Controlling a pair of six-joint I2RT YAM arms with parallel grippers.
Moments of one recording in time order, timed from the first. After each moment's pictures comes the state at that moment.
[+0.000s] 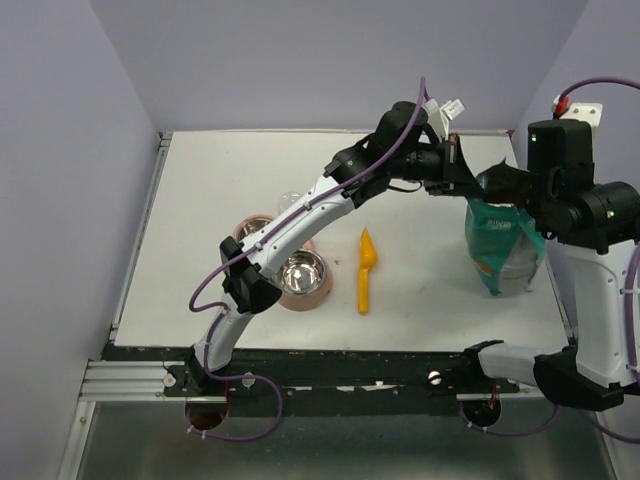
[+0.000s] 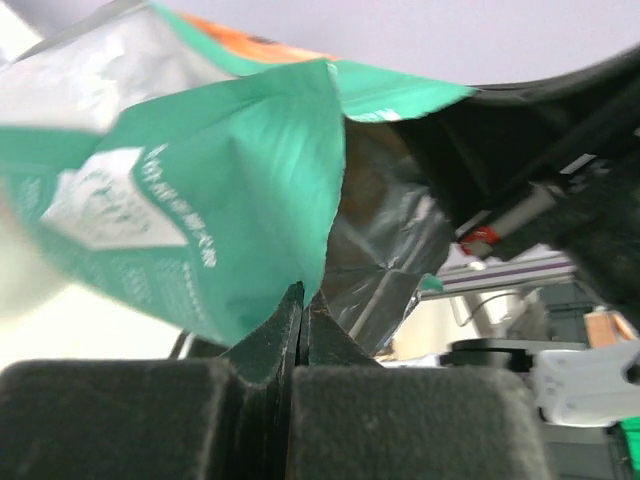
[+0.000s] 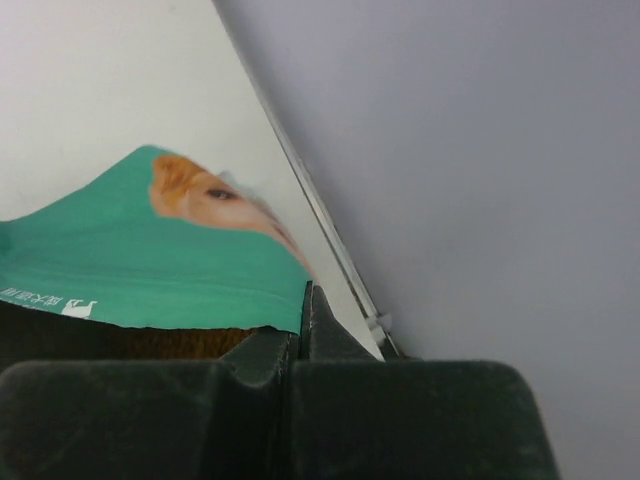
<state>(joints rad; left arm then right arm) -0.93 2.17 2.54 -0.51 0.57 -0.93 0.28 1.28 1.99 -1.36 0.84 0.14</state>
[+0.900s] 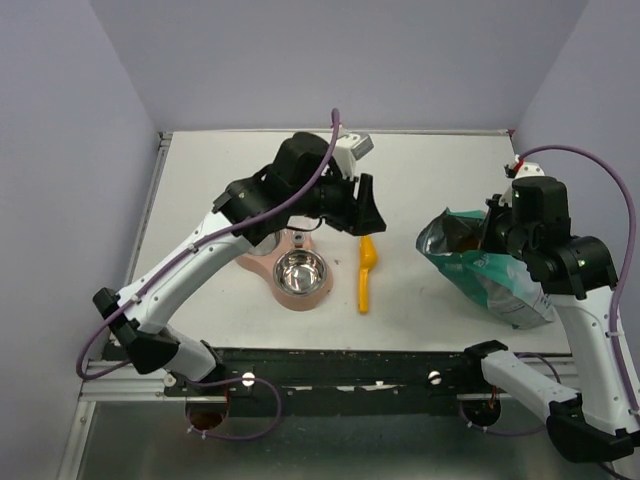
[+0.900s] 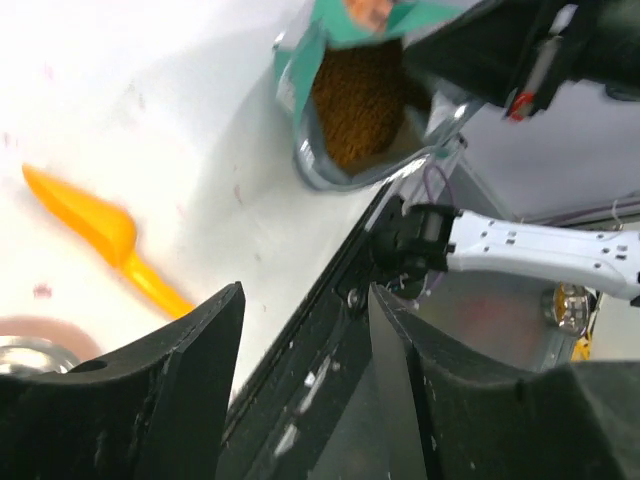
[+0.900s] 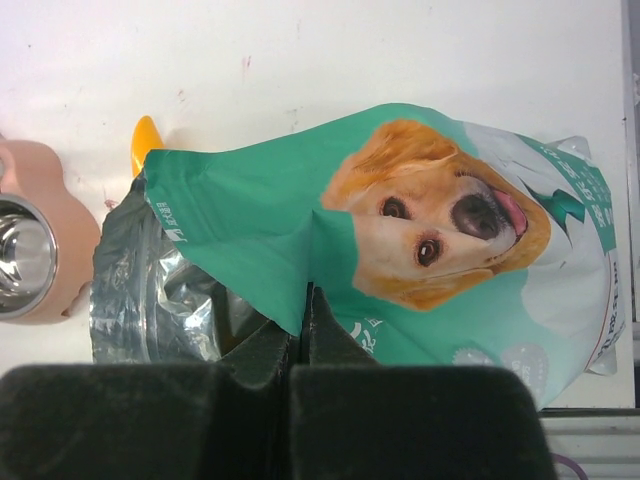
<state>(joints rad) -0.84 1.52 1.79 -0.73 0.39 -0.47 0.27 0.94 1.38 -1.14 0.18 0.28</state>
